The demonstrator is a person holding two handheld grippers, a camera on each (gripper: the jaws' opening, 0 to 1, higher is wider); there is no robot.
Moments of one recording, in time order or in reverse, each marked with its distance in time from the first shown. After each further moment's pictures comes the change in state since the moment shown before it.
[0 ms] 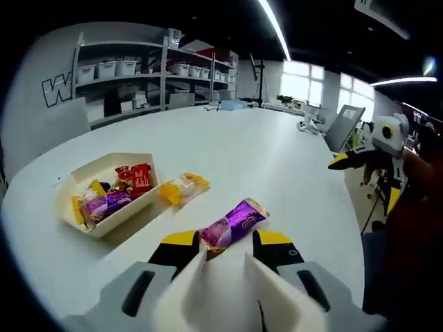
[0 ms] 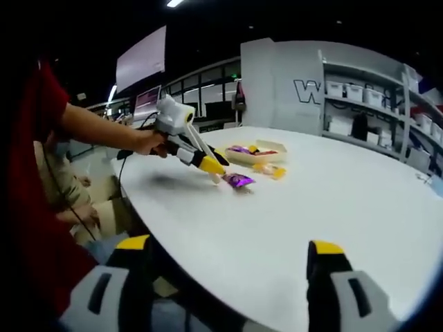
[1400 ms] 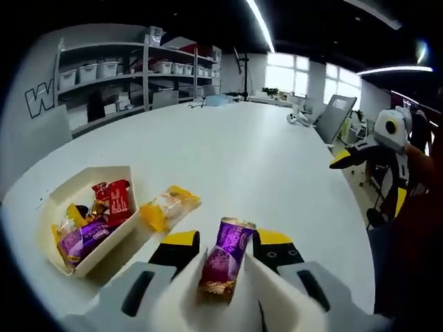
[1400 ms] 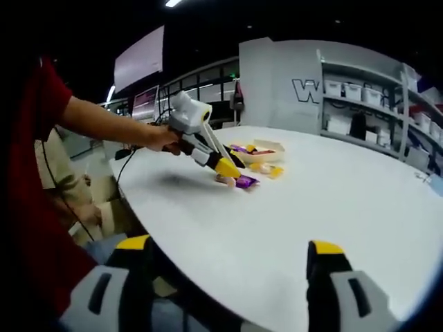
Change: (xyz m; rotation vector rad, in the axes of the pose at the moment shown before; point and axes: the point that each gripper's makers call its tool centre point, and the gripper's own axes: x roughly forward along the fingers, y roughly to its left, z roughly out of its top) left arm 0.044 0.001 0.016 0.053 0.038 -0.074; right arm -0.001 -0.006 0.000 0.009 -0.002 -0.013
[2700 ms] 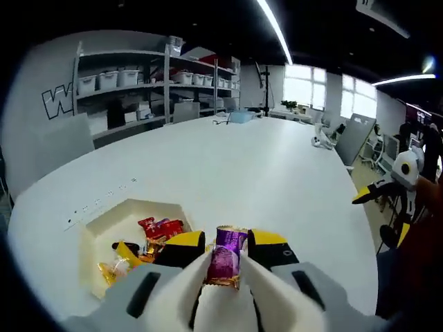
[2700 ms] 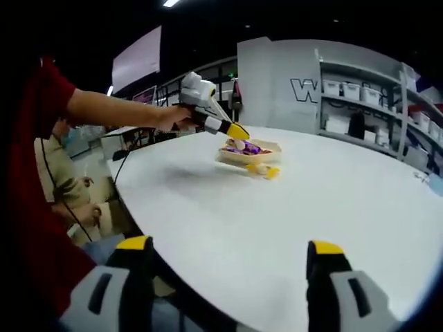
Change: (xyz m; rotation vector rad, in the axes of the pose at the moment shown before) left arm -0.024 0.071 0.067 -0.023 -0.075 0.119; right arm 0.000 -0.009 0.002 0.005 0.003 -0.010
